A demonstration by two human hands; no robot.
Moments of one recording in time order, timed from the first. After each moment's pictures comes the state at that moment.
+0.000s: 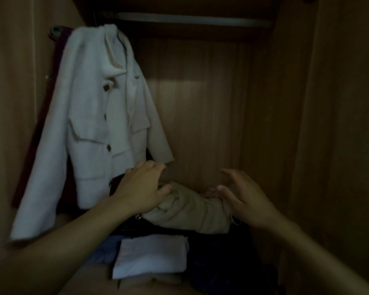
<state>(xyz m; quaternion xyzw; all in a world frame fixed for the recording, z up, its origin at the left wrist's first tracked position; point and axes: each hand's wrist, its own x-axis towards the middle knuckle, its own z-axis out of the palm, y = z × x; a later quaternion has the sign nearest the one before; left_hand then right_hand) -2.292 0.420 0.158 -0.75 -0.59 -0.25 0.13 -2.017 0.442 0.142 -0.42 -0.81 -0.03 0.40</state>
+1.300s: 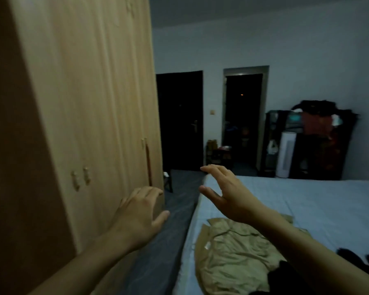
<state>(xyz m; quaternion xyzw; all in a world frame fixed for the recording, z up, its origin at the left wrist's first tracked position) -1.942 -0.031 0.047 -0.98 0.00 -0.20 -0.08 -1.840 -0.258 0.058 -0.87 -0.35 -0.18 0.28</state>
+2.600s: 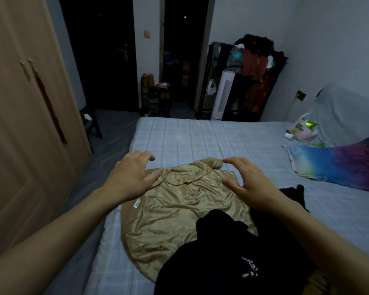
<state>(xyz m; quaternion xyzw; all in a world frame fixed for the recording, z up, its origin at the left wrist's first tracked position) -1.629 -0.159 -0.081 -0.97 0.11 -0.08 -0.20 -1.653 -0.478 -0.072 -0.96 -0.16 -0.10 0.20</state>
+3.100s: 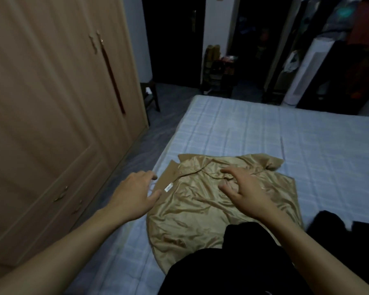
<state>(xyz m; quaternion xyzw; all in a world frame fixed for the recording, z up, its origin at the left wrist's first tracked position) -1.607 -0.167 -0.166 -0.98 -0.08 0.03 -0.16 -1.503 -0.459 -0.185 -0.91 -0.28 0.02 0.31</state>
